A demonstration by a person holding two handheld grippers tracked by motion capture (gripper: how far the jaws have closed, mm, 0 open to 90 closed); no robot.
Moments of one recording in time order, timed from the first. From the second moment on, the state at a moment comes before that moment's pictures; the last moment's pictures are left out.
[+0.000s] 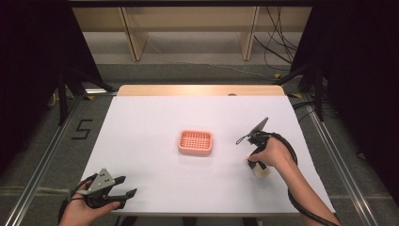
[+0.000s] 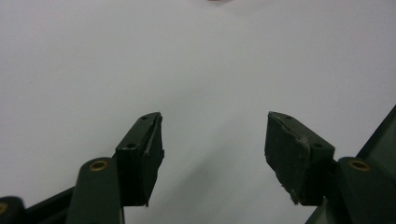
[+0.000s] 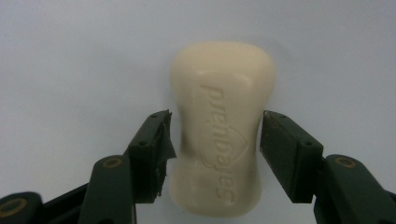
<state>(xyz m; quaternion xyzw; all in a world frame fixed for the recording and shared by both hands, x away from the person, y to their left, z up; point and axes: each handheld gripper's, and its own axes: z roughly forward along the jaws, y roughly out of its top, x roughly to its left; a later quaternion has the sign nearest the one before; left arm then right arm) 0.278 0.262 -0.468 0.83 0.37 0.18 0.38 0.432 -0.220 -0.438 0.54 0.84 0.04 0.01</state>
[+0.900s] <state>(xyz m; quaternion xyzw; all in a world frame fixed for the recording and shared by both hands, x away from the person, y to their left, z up) 0.278 0.263 -0.468 0.83 0.37 0.18 0.38 0.435 -0.220 -0.444 0.53 0.85 0.03 0.00</state>
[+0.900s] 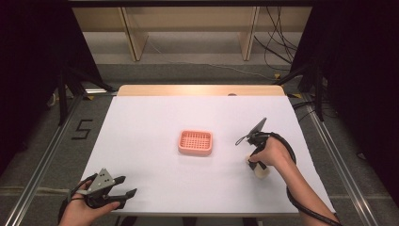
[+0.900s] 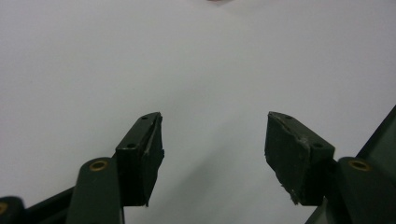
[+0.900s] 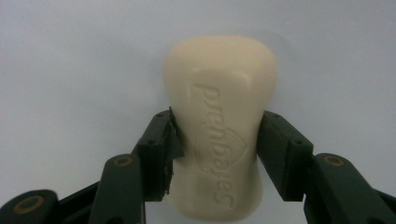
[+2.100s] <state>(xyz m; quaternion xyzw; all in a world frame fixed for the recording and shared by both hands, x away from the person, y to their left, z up) 0.278 0.262 -0.470 0.82 0.38 0.17 0.39 0.410 -0.231 -0.428 0.50 0.86 0.12 0.04</state>
